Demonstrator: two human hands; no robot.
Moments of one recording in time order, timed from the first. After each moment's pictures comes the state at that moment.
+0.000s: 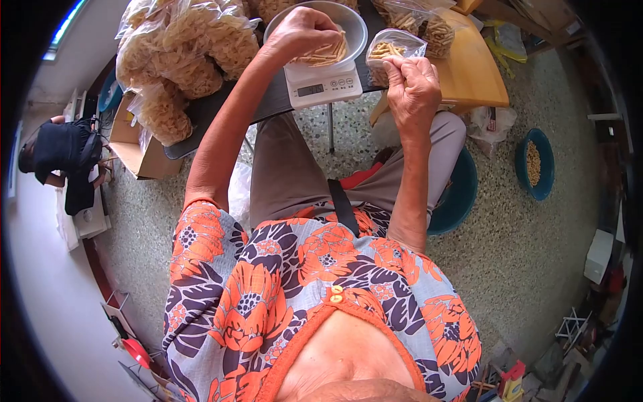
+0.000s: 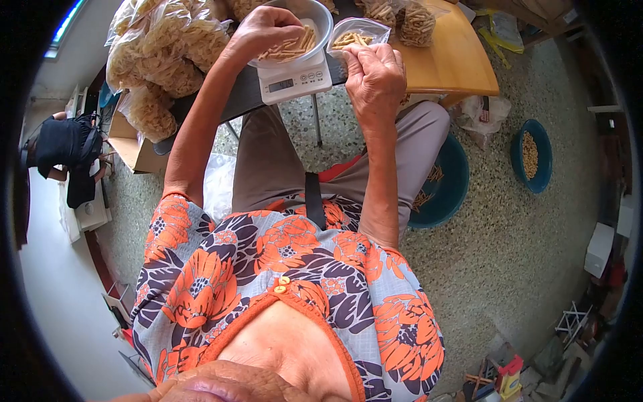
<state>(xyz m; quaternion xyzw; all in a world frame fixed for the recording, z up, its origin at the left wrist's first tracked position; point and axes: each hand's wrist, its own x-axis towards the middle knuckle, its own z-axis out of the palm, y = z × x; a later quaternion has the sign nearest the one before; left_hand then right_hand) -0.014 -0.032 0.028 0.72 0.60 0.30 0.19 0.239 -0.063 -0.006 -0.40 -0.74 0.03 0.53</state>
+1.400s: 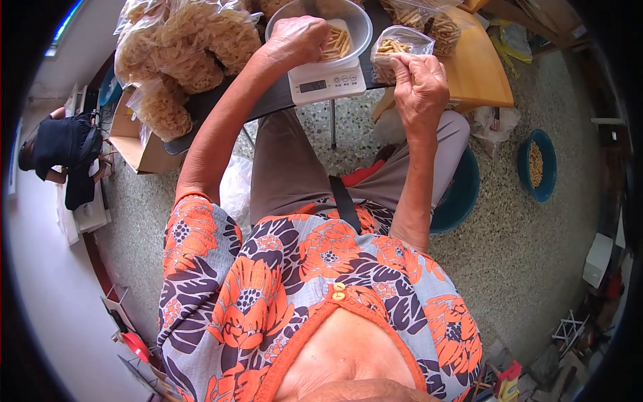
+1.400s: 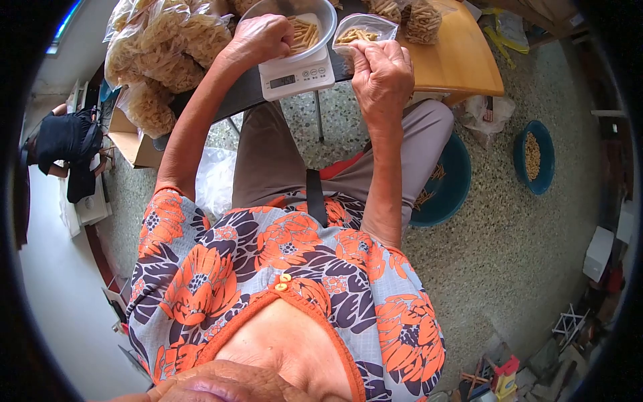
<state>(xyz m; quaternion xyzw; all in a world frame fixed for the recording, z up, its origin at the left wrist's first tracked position) -0.005 -0.045 0.035 0.77 0.64 0.03 0.02 0.241 -0.058 -0.007 -0.39 -0.74 0.02 0.54</state>
